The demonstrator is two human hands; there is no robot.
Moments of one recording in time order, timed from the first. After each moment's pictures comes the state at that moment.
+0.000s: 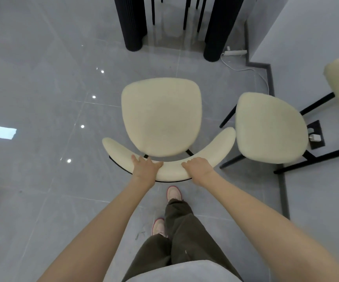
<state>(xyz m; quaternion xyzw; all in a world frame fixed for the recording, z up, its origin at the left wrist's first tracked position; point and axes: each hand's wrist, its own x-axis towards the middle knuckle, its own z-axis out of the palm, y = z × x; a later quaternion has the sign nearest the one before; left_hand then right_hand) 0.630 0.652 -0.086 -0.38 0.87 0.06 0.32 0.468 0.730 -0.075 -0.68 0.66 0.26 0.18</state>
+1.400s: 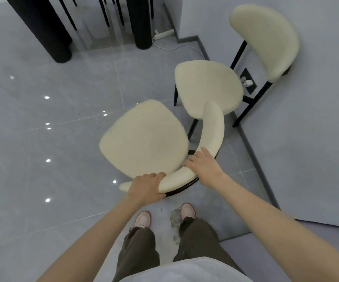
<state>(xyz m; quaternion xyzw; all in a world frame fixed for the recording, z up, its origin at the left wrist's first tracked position) 0.614 0.815 -0.084 -0.17 0.93 0.20 0.25 0.445 0.951 -0.063 -0.58 0.78 0.18 0.17</state>
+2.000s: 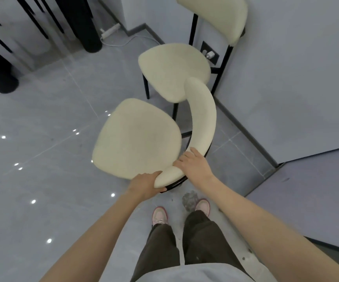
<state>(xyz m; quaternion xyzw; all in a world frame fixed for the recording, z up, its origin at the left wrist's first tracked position) 0.641 0.759 -0.100 -0.06 0.92 0.19 0.33 0.552 0.928 -0.084 -0.45 0.88 0.10 0.12</state>
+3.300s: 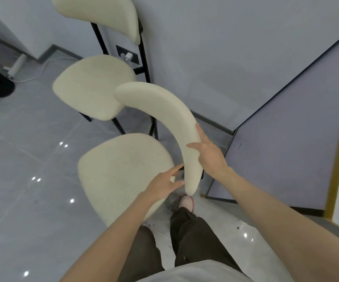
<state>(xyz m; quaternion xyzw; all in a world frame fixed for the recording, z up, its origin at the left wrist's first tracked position) 0.544 0.944 -0.100 0.07 0.81 0.41 0.41 0.511 1.128 -0.059 -0.02 0.97 -0.21 0.14</state>
